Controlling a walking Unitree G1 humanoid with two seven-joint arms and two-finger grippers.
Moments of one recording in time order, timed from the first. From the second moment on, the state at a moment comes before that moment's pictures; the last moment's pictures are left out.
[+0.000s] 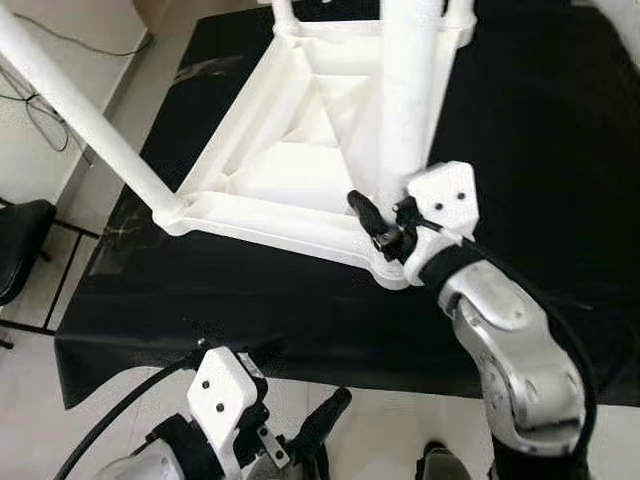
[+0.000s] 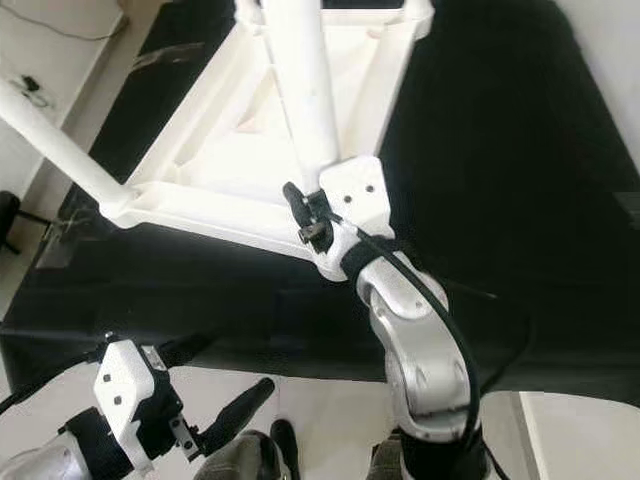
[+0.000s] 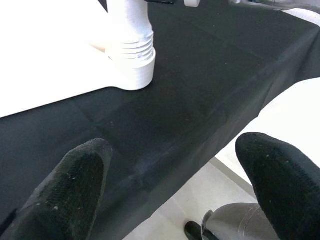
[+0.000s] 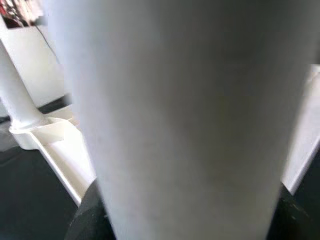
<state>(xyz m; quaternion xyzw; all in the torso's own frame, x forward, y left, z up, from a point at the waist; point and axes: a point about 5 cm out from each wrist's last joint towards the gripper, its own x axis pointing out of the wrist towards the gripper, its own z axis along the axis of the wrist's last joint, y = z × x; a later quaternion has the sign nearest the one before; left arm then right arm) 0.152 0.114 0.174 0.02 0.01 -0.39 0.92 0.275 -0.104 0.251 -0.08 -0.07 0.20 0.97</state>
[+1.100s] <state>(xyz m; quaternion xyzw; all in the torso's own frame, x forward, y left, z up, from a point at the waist) 0.156 0.113 0.177 0.02 0.00 -0.39 0.92 0.320 -0.119 0.288 -0.17 -0.05 0.61 0.77</state>
